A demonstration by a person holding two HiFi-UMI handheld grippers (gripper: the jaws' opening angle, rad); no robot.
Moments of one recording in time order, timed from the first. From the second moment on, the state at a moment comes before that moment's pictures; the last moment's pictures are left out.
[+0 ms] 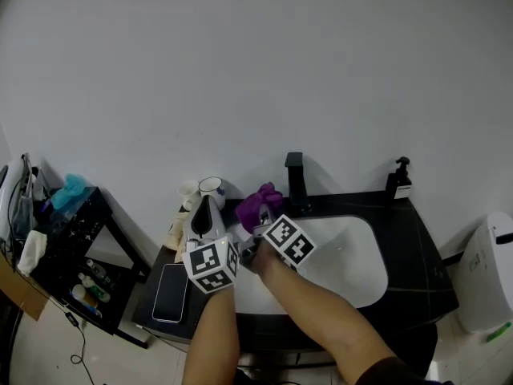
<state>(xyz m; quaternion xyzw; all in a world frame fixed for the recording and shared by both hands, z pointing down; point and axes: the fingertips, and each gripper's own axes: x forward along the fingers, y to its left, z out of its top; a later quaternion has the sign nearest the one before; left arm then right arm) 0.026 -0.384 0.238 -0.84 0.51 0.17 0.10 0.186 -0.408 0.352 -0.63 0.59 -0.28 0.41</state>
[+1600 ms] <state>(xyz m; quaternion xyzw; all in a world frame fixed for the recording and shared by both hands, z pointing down) -0.007 -0.391 0.236 -0.79 0.58 0.15 0.13 0.111 -0.338 0.257 -0.59 0.78 0.03 0.22</state>
